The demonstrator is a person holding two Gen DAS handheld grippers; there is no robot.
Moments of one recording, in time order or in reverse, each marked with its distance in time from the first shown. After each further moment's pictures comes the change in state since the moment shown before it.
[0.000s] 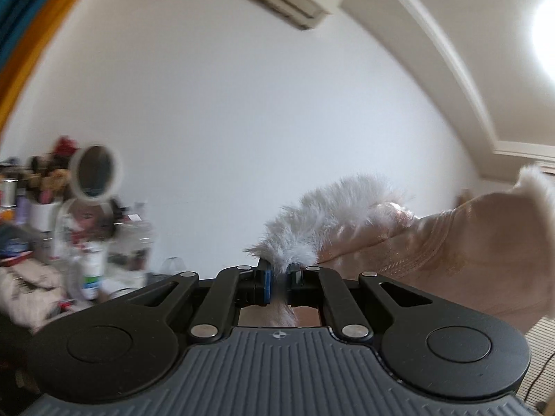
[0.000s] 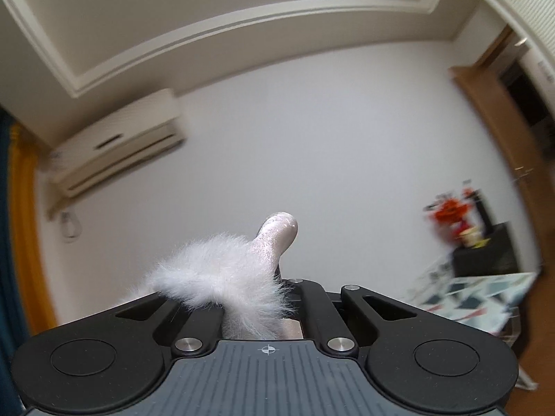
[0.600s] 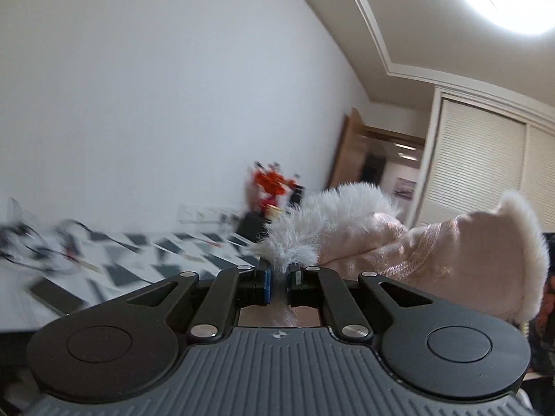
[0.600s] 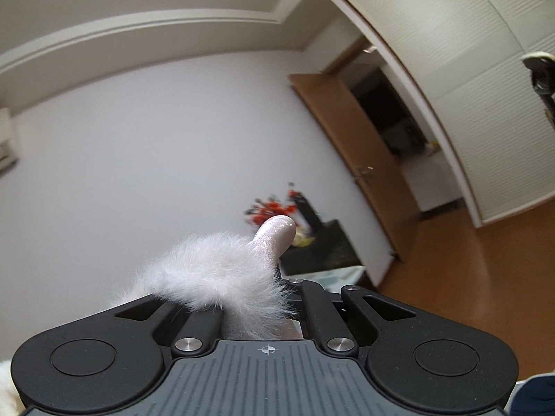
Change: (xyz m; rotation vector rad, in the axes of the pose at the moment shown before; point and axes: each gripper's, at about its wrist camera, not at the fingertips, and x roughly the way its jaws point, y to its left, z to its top) left arm 0.184 -0.167 -0.148 0.052 0.264 -0.396; right arm -0.083 -0.254 -0.013 0.080 -0.024 -0.514
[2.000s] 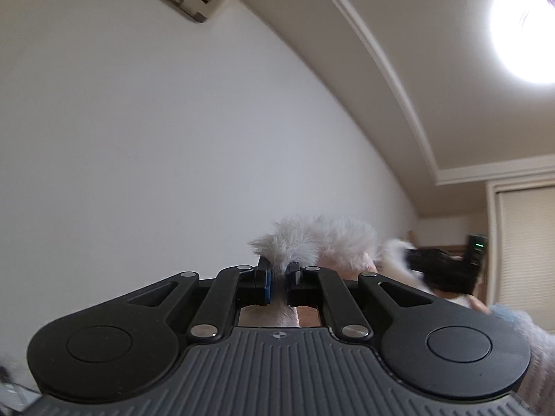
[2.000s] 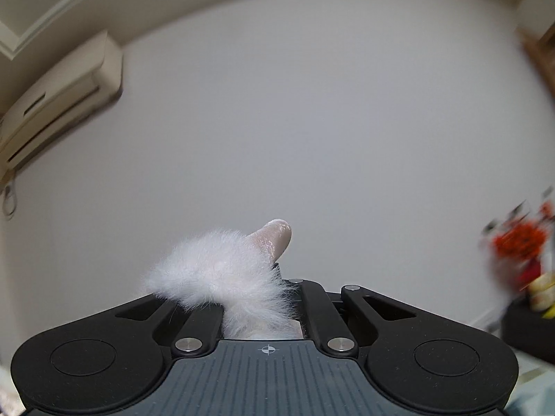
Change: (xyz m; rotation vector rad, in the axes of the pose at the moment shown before) left arm 0.194 0.161 0.173 0.092 -0.516 0.226; right arm 0.665 0.337 -0.015 -0.222 0.155 0.731
